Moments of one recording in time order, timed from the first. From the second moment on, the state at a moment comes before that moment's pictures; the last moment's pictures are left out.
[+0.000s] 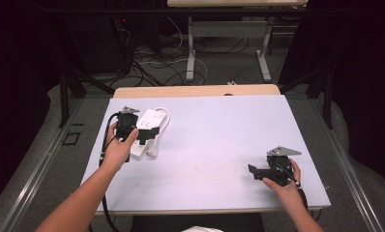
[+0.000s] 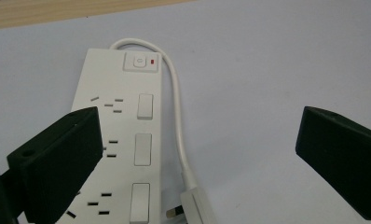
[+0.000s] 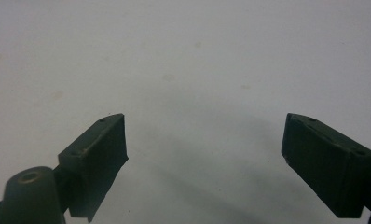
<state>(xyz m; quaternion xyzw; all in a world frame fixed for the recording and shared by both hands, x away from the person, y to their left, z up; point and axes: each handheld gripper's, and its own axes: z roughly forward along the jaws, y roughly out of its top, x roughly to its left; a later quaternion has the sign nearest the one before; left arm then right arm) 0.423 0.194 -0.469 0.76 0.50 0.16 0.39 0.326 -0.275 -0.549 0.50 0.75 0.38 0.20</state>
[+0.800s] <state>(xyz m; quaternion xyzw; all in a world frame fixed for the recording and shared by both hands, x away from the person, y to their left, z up) 0.396 0.192 -0.465 0.76 0.48 0.16 0.41 0.325 -0.275 -0.549 0.50 0.75 0.38 0.20</state>
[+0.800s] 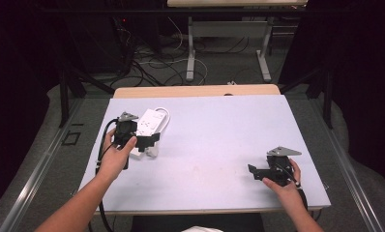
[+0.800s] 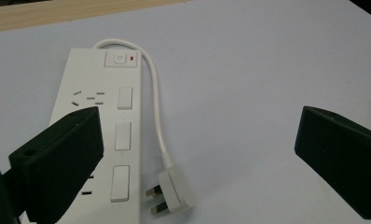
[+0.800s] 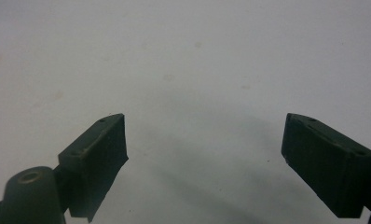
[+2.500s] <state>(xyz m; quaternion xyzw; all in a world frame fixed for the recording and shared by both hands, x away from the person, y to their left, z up) 0.339 0.159 -0.516 0.79 0.41 0.12 0.43 0.324 -0.275 -0.549 0.50 0.75 0.38 0.20</state>
